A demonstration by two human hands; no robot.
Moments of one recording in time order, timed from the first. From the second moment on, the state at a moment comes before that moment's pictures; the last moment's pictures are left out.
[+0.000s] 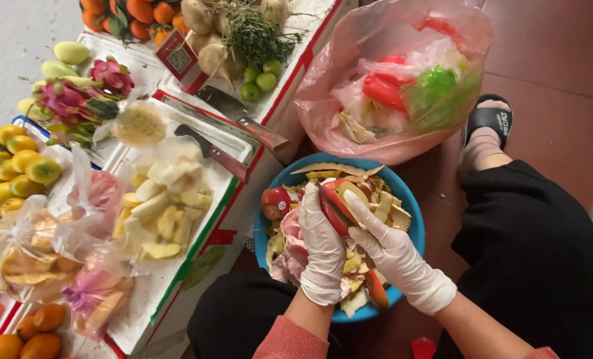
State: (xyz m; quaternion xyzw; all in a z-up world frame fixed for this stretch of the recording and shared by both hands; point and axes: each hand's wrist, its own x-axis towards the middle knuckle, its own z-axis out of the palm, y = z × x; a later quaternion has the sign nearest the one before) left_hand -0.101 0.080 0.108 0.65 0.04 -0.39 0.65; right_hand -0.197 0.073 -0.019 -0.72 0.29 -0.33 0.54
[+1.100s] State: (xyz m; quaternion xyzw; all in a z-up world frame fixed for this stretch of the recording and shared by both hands) left_hand -0.043 0.082 -0.034 0.47 0.24 -0.48 0.70; right_hand -0.229 0.050 -0.026 -0.44 0.54 -0.16 0.70
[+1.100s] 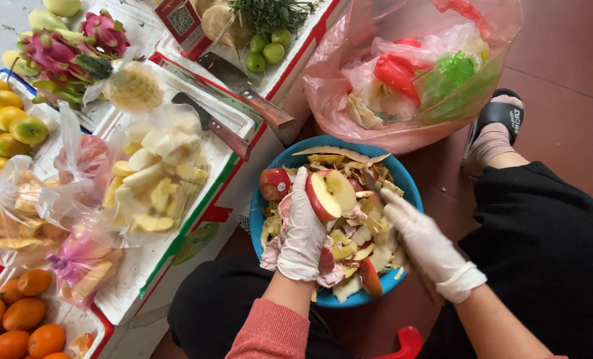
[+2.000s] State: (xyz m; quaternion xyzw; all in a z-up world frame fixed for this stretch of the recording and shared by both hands) left_hand -0.067 0.096 -0.025 0.25 0.32 -0.58 0.70; right_hand -0.215 0.051 0.008 -0.42 0.44 -0.28 0.74
